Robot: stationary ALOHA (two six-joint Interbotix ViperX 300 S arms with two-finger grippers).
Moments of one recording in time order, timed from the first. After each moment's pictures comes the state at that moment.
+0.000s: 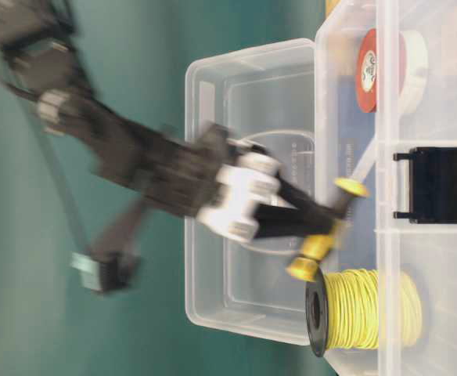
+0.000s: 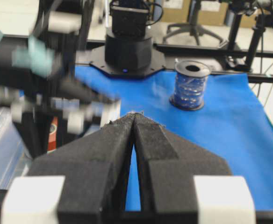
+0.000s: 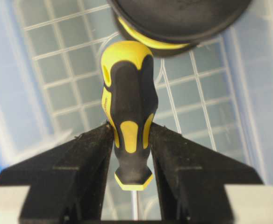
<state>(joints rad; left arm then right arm) -0.01 -0.92 1.19 -0.04 -0.30 -0.01 -0.20 0.21 0.13 0.00 0.74 0.26</state>
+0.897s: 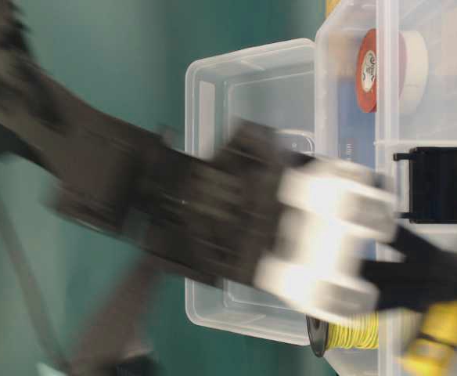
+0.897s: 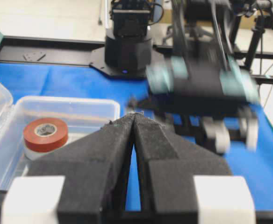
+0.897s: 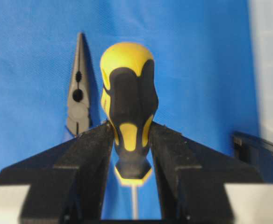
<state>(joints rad) -0.01 -0.92 1.19 -0.04 -0.30 -0.01 0.16 0.37 0.00 -0.08 0.78 0.51</state>
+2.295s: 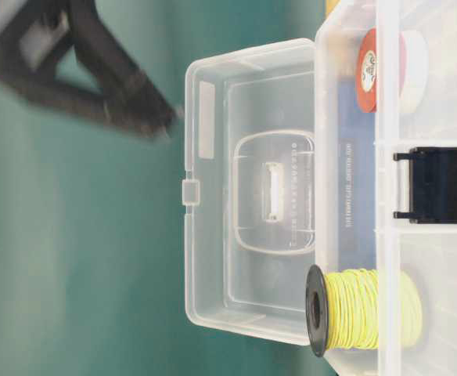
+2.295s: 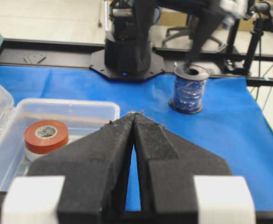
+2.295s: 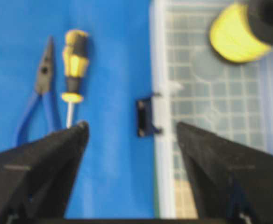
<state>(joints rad) -0.01 -0.95 1.19 -0.04 -0.28 -0.01 0.25 -0.25 0.38 -0.46 0.79 0.68</state>
